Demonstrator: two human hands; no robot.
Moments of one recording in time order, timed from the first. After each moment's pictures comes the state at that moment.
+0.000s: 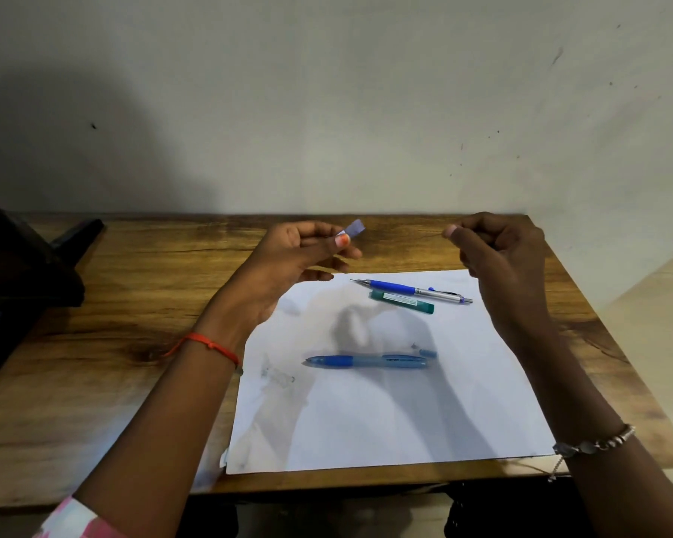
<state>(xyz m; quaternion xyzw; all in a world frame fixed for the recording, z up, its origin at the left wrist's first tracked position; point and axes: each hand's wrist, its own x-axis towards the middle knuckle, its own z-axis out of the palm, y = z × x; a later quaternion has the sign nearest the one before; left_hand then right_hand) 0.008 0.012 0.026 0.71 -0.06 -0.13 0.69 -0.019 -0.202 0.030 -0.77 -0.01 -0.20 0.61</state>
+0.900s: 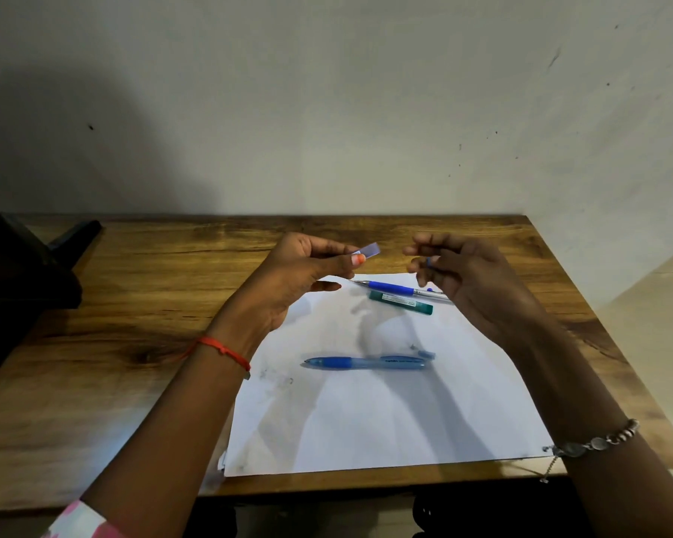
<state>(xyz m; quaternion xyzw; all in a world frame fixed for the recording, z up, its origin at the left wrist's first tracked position) 0.005 0.004 0.023 0.73 -0.01 -0.15 0.66 -0.014 -0.194 0.027 -0.64 0.03 0.05 0.77</state>
